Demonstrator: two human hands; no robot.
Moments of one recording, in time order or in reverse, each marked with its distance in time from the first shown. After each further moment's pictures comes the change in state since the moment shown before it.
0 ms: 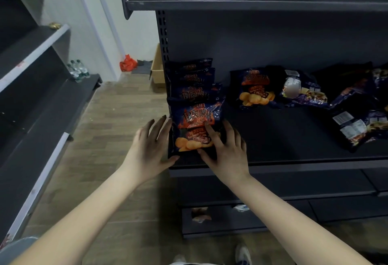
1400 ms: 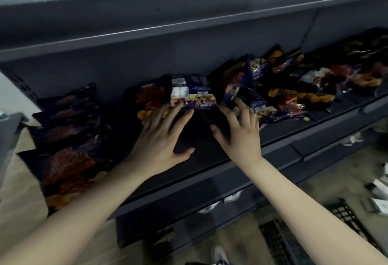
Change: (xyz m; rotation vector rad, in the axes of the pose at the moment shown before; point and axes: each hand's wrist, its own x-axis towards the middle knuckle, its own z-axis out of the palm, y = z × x) left_hand 0.140 0.235 -0.026 -0.074 0.187 0.501; right_hand -0.005 0.237 -0.117 -0.091 0.332 0.245
